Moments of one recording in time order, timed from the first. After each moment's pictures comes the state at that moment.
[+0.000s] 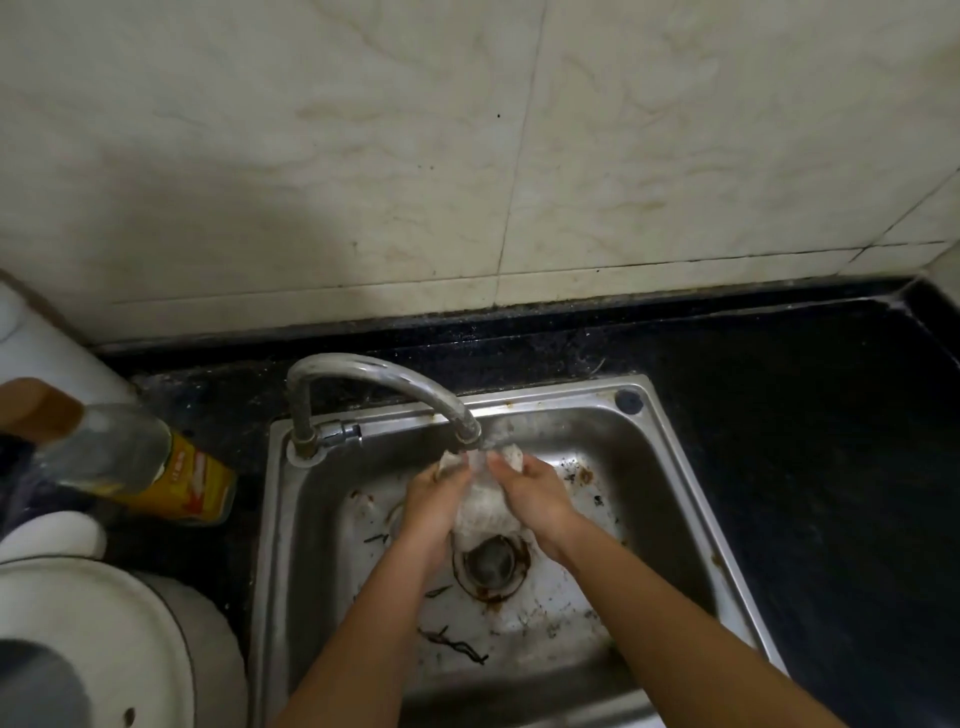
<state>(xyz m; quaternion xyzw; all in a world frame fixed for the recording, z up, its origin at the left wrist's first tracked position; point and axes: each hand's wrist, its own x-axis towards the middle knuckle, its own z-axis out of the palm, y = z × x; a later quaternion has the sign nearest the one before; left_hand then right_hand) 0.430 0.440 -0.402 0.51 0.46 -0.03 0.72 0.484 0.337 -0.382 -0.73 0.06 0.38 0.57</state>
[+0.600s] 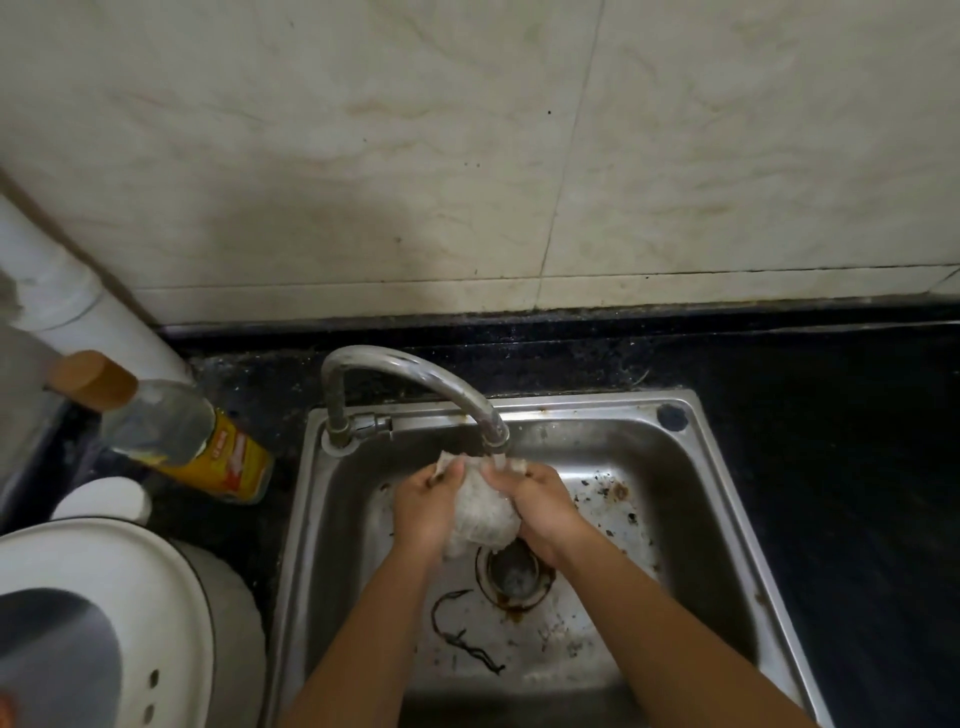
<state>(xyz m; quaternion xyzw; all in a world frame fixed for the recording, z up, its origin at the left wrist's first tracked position) 0.412 0.453 -0.385 0.56 0.51 0.07 0.65 0.486 0.356 -0.404 -0.62 0.06 0.46 0.64</state>
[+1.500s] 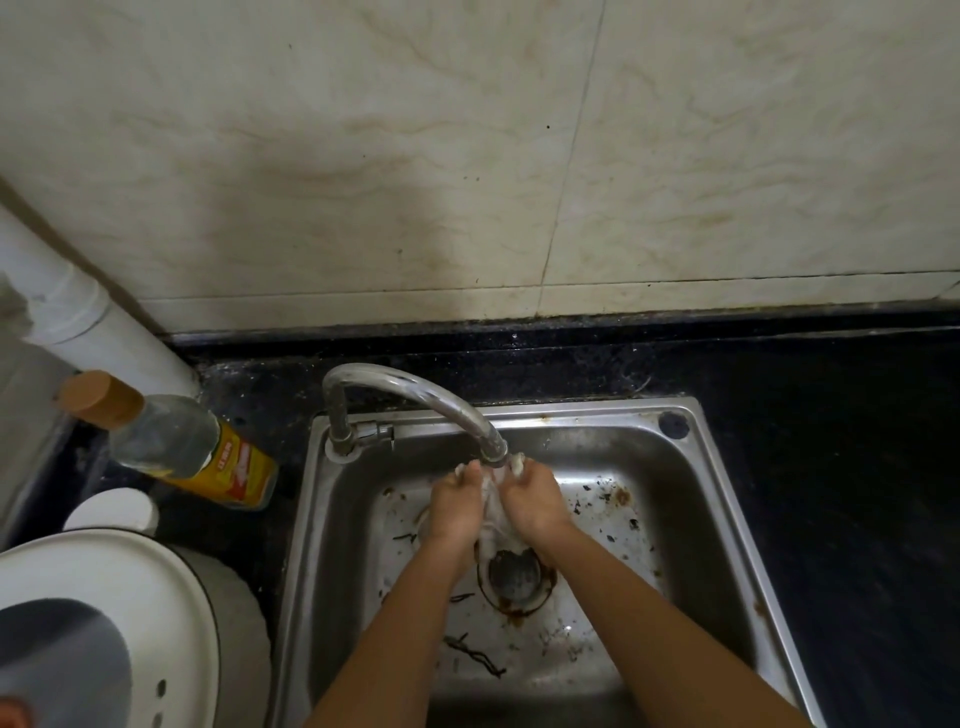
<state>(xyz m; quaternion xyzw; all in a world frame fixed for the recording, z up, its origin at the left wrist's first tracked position) 0.438 0.438 -0.386 0.54 0.54 -0.03 0.65 0.493 0.369 -0.394 -0.80 -0.01 0.38 0.47</state>
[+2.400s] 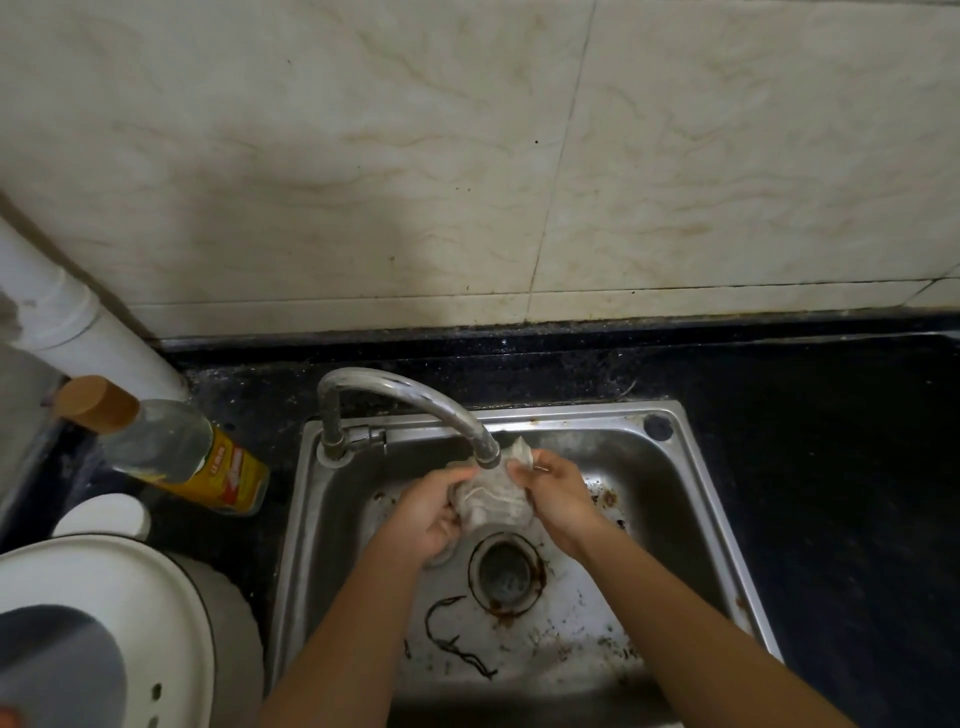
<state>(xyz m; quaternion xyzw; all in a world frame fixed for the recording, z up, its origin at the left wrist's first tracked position) 0.432 0.467 -0.369 0.36 0.50 -0.10 0.78 0.514 0.343 -0.394 -0.70 0.05 0.39 0.59</state>
